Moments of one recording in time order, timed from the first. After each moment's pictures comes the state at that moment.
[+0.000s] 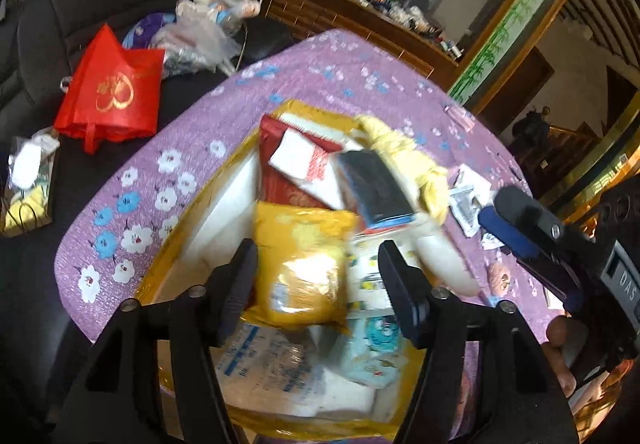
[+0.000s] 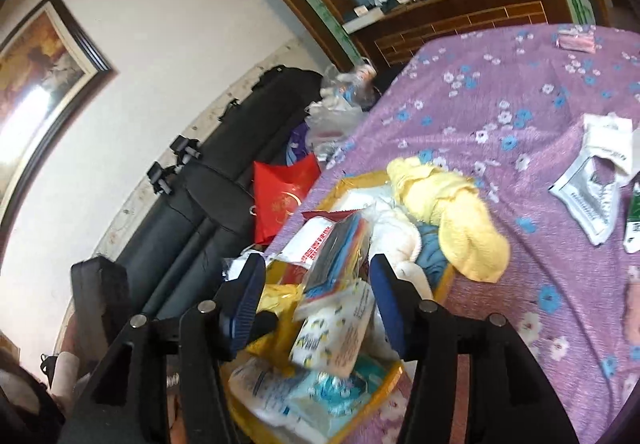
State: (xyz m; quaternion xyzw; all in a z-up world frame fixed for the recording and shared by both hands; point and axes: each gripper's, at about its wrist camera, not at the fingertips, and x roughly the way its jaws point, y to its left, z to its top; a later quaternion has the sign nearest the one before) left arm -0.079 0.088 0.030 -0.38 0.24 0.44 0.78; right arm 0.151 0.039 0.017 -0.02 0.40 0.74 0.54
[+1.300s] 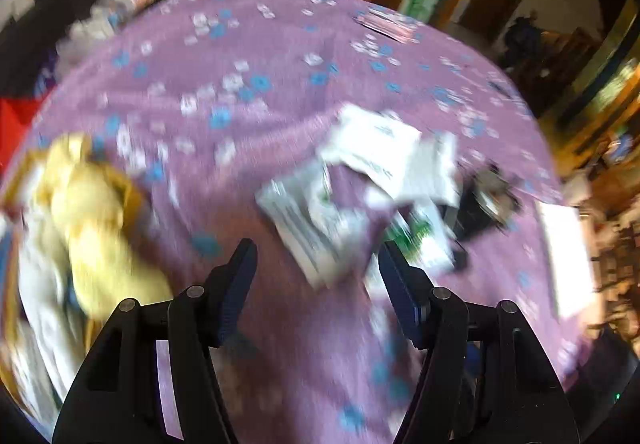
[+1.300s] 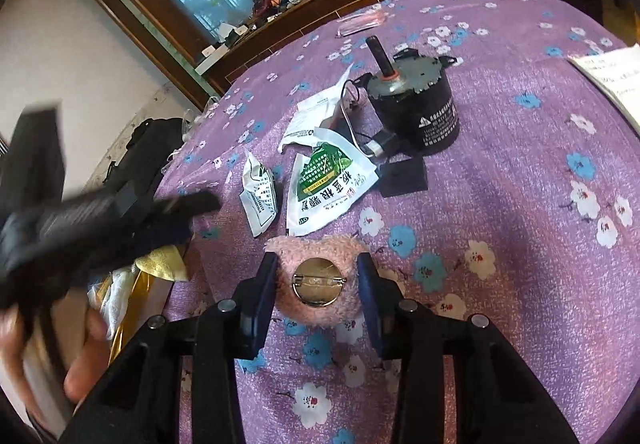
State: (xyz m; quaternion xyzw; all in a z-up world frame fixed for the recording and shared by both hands) left arm 0.237 0.121 0.006 -0.32 0.39 0.40 0.77; right arm 0.343 -0.035 -0.069 0.01 0.46 0.57 0.68
